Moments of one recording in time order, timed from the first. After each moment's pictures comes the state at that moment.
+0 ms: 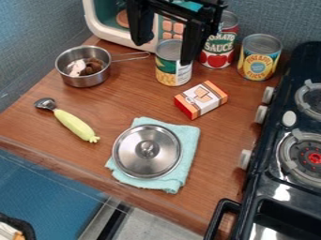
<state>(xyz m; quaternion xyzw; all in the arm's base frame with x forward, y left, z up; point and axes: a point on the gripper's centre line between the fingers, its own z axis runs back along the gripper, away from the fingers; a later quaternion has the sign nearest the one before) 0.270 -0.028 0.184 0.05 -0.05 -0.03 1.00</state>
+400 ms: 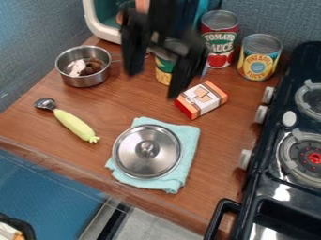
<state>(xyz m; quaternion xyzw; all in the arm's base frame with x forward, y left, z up) 0.257 -0.019 0.132 0.08 0.00 -0.05 1.00</state>
